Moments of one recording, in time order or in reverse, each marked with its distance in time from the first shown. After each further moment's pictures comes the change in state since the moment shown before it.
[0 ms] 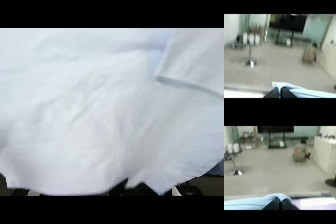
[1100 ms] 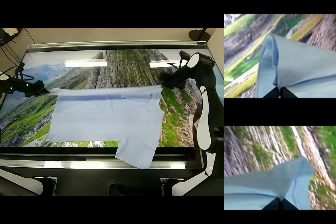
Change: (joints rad) left arm -0.130 -0.935 -0.167 0.047 -0.149 0.158; right arm -0.011 -0.938 -0.005 0.222 0.335 0.108
